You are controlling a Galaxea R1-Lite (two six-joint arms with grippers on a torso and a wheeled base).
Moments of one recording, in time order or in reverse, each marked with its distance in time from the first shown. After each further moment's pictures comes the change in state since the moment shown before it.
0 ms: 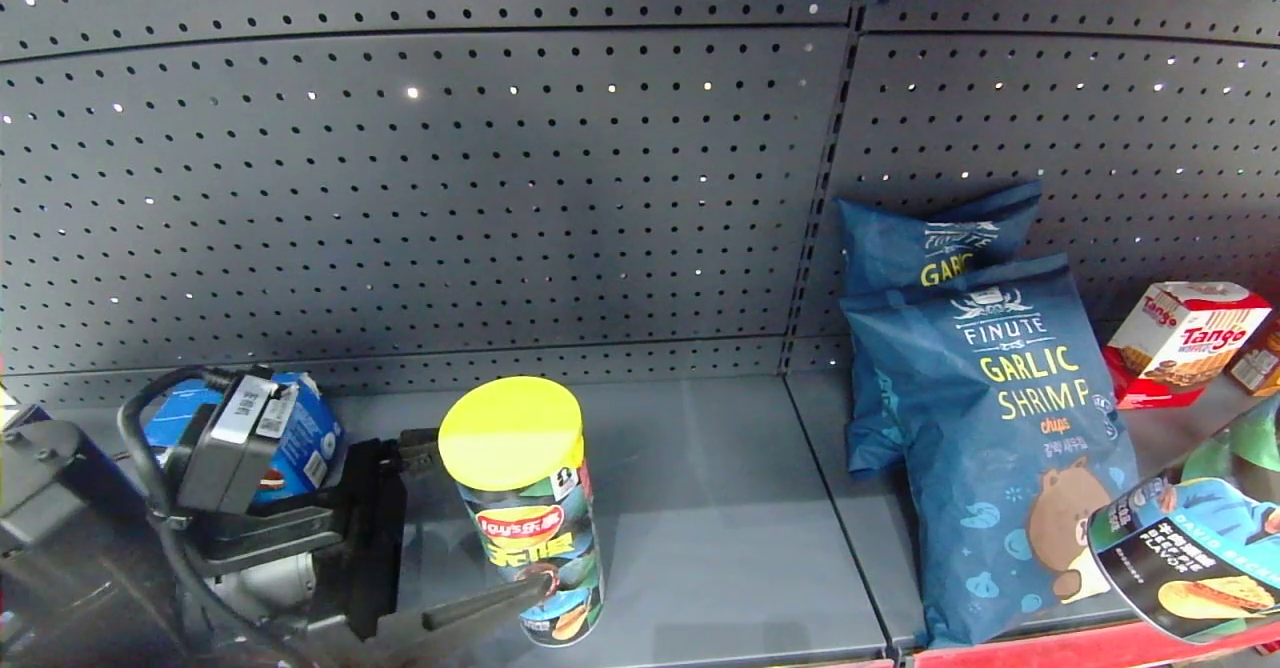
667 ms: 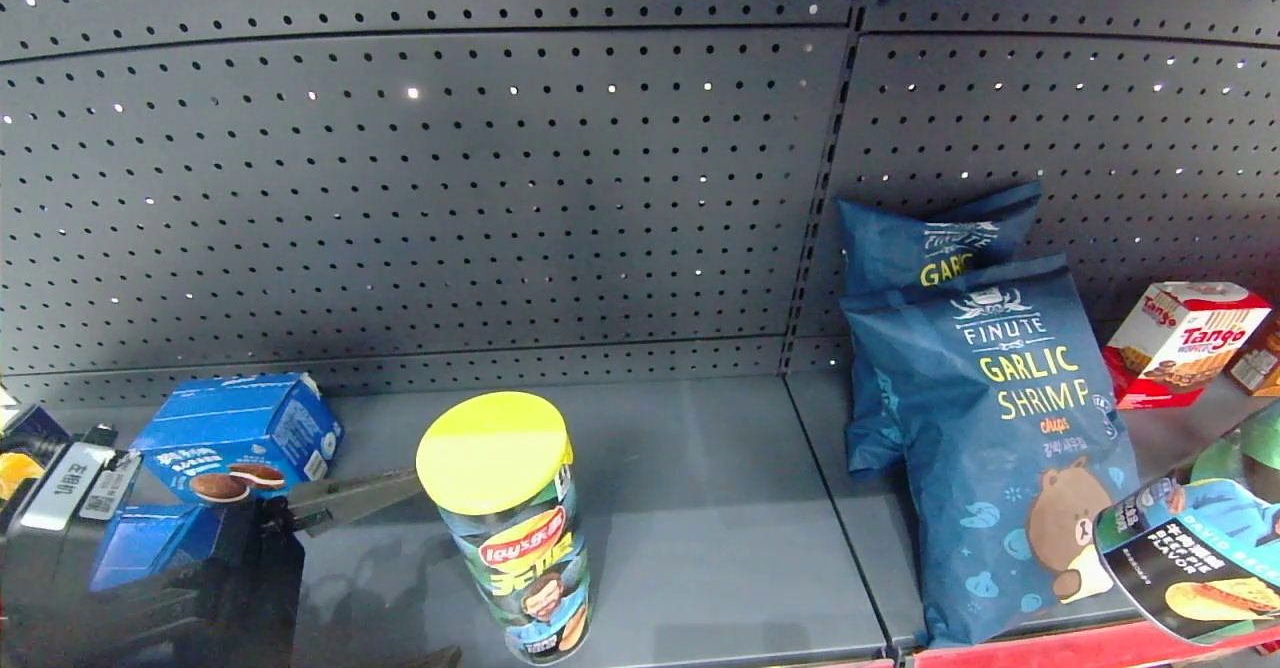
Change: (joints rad) left arm 0.094 -0.213 0.150 0.084 -0.001 -0.001; right arm 0.000 -0.012 0.002 0.000 0.000 0.000
